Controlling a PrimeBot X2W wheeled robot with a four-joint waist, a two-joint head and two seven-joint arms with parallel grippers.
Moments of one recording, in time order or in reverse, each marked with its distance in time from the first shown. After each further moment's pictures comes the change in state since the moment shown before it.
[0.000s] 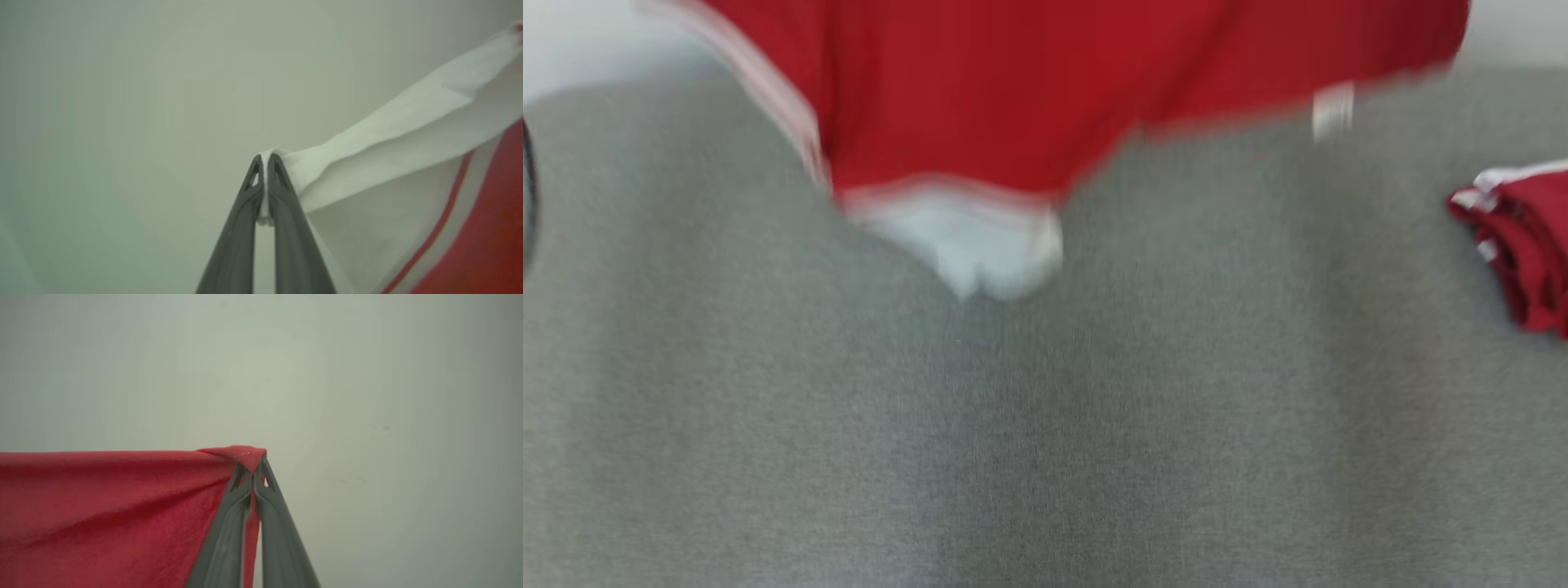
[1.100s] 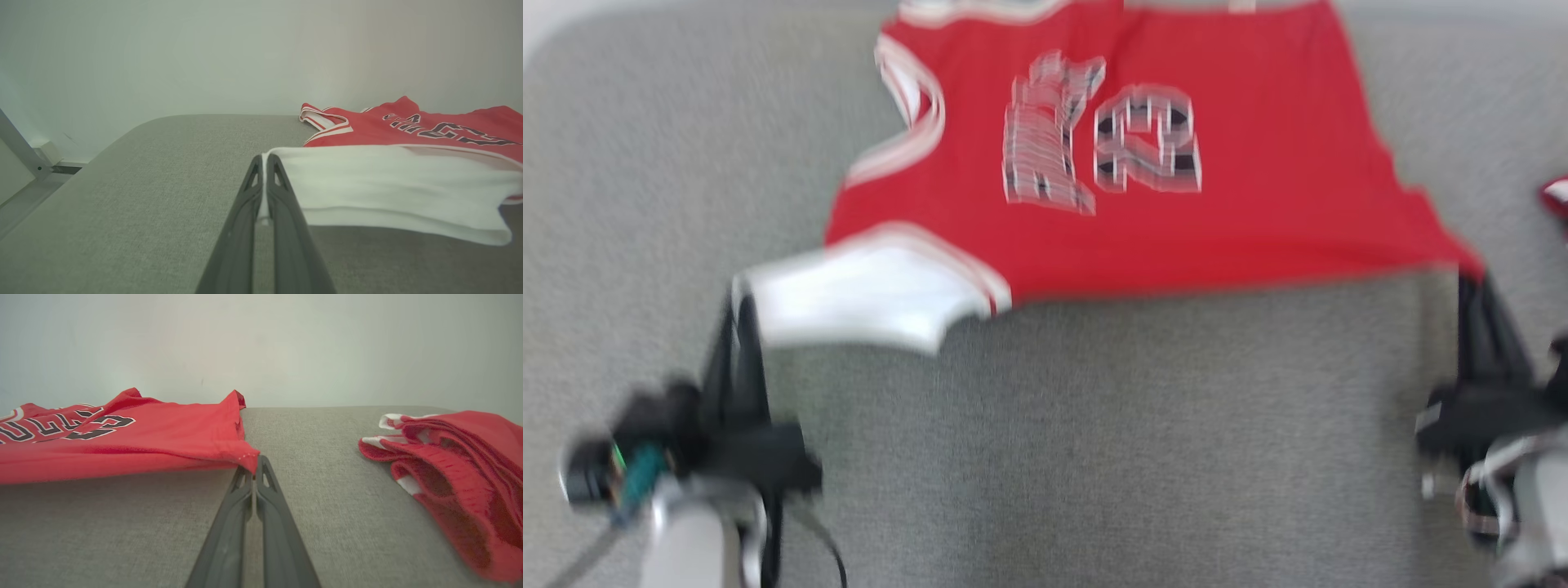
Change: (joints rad) left arm 0.860 -0.418 0.293 -0.213 -0.060 0.023 -0.072; right arm 0.969 0.076 -0.366 -0.179 -0.034 0.001 0.000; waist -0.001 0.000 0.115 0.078
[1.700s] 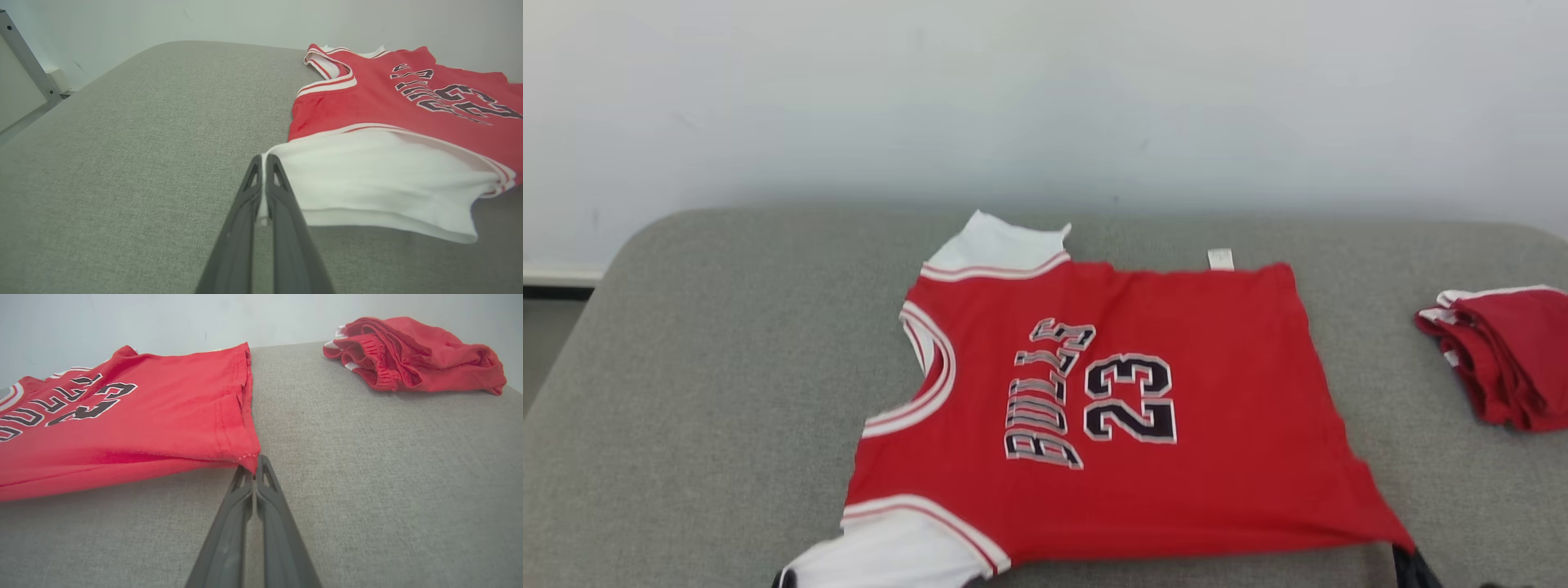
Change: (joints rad) left arm 0.464 -0.059 0.036 0.055 0.027 -0.044 0.000; right arm 0.456 0.122 0.027 0.032 0.041 0.000 0.000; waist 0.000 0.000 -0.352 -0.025
